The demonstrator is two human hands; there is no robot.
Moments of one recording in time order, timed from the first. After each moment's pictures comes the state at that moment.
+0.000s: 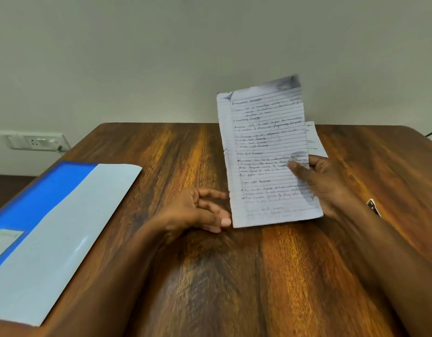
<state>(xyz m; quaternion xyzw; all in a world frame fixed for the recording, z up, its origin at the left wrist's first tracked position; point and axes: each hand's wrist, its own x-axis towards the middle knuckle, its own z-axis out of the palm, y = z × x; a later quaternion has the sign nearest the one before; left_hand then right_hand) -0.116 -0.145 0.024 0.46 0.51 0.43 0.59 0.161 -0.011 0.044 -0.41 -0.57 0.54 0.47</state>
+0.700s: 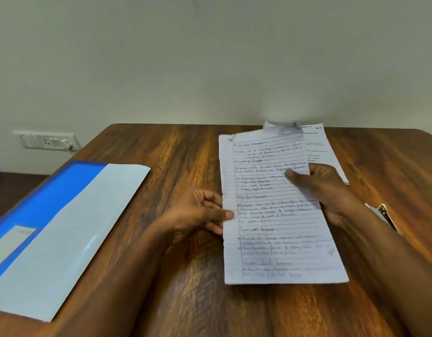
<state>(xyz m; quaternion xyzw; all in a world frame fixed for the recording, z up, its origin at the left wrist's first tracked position) -0.119 -0.143 0.024 0.44 0.52 0.45 0.58 0.151 -0.024 0.050 -0.41 -0.57 0.58 0.41</state>
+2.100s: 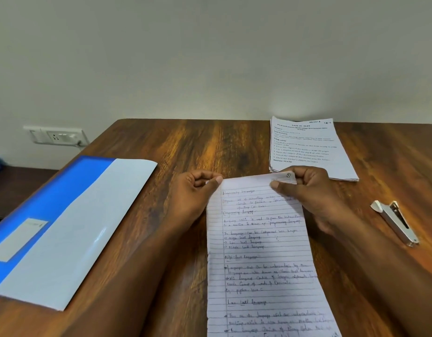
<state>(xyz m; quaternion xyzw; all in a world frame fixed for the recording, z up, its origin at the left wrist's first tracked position) -0.118 -0.136 0.012 0.46 0.61 0.59 0.27 0.125 -0.049 0.039 -0.40 -0.62 0.54 0.40</state>
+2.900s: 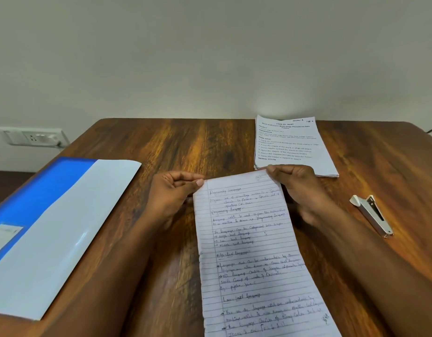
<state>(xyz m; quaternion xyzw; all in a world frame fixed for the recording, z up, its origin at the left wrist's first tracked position) -0.134 -0.131 0.008 0.39 0.57 0.61 0.39 0.130 -0.033 0.032 -0.42 -0.57 0.57 0.42</state>
